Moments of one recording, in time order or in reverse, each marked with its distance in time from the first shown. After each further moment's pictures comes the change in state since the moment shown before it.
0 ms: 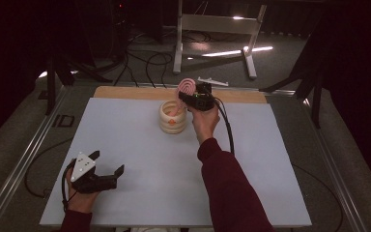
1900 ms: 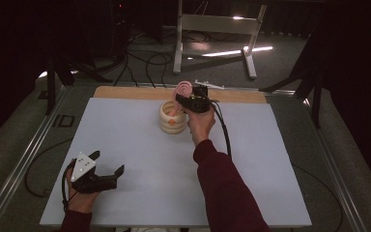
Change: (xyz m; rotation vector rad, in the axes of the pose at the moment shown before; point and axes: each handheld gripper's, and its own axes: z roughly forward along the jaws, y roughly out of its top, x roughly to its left) left arm 0.000 0.000 0.000 0.002 -0.001 0.000; right arm 0.003 -0.011 0.012 0.003 -0.018 0.054
